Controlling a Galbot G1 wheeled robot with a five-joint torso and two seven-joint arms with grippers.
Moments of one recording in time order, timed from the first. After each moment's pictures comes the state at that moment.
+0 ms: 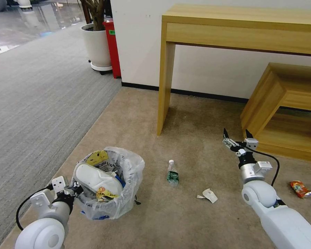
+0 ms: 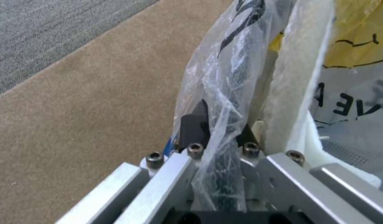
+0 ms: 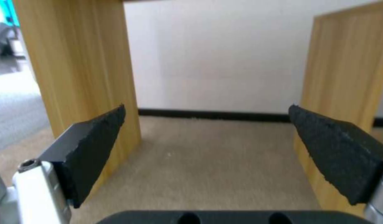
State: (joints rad) left arm 1.61 -1.19 -0.68 -2.20 -0.86 0.49 -0.47; right arm -1.14 0.91 0.31 1.66 0.63 0.25 0.28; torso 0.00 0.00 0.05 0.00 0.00
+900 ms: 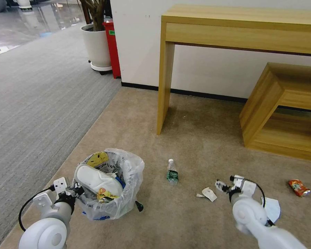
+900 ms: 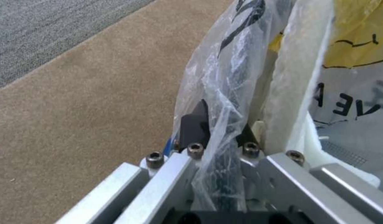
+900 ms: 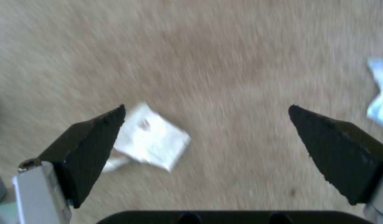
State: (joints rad) left arm 1.59 -1.20 -0.67 -2.16 -0.84 0.47 -0.46; right arm -1.27 0.94 0.18 1.71 1.07 -0.29 0.76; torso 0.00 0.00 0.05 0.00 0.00
